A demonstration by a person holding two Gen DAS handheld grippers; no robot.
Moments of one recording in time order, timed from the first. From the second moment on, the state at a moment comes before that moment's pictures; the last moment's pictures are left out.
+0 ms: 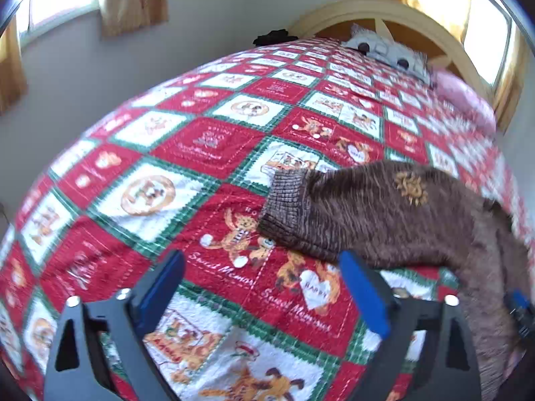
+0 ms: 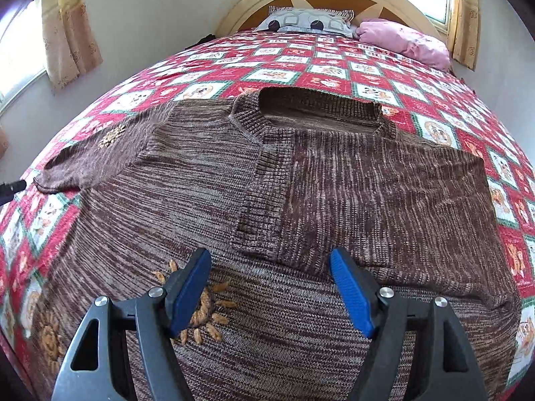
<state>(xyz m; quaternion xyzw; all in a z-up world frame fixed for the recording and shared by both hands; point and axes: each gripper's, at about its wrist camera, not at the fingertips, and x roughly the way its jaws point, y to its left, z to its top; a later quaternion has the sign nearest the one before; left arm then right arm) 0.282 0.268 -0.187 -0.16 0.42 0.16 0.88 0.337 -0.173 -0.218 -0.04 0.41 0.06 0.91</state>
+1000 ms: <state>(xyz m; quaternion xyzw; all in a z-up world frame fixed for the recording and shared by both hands) 0.340 0.233 -0.146 -0.24 0.34 0.05 0.91 0.332 -0.171 -0.220 -0.06 0.40 0.05 0.91</state>
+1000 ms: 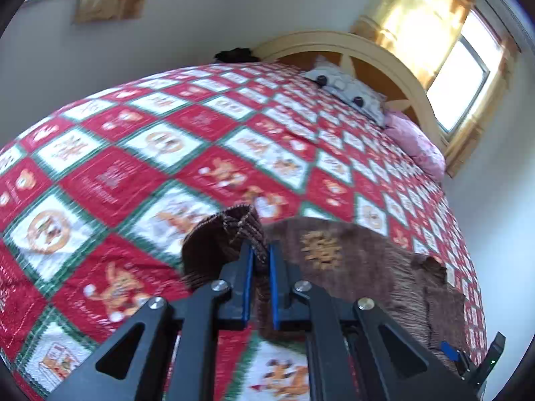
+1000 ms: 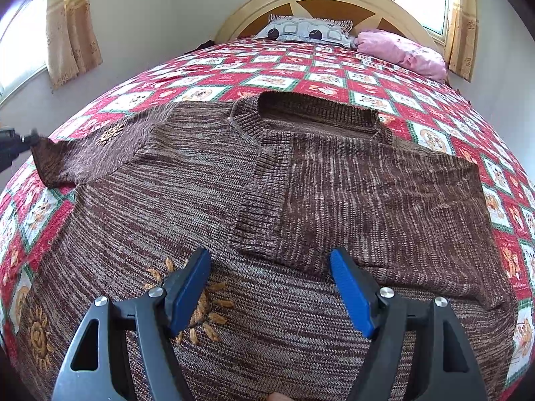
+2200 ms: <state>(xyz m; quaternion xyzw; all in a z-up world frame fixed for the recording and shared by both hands) 0.358 -0.019 -0.141 0.01 0.34 -0.15 0.93 0.335 -0.200 -0.219 0.03 0.38 0.08 0.92</state>
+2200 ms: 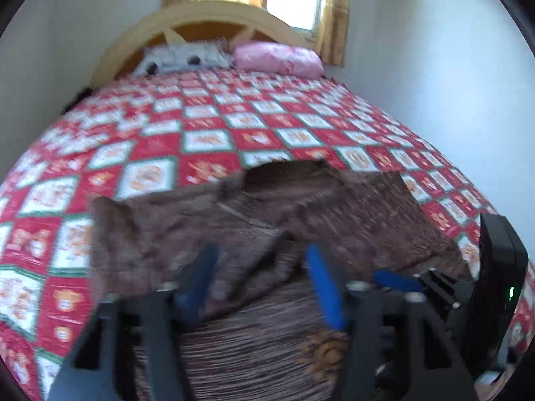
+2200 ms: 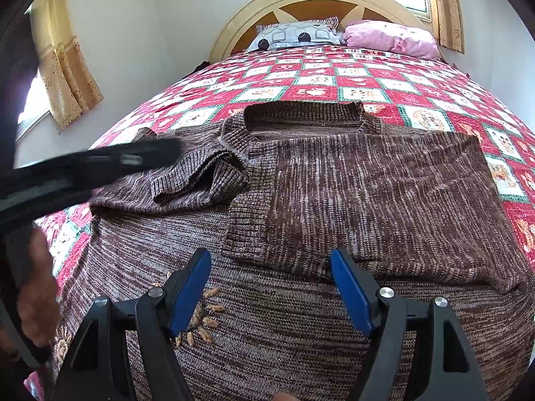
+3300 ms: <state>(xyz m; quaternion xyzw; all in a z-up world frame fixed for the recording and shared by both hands) 0.368 0.110 -0.208 -0.03 0.40 0.06 0.91 0.400 -0.078 -0.213 -0.17 0.40 0.09 0.90</state>
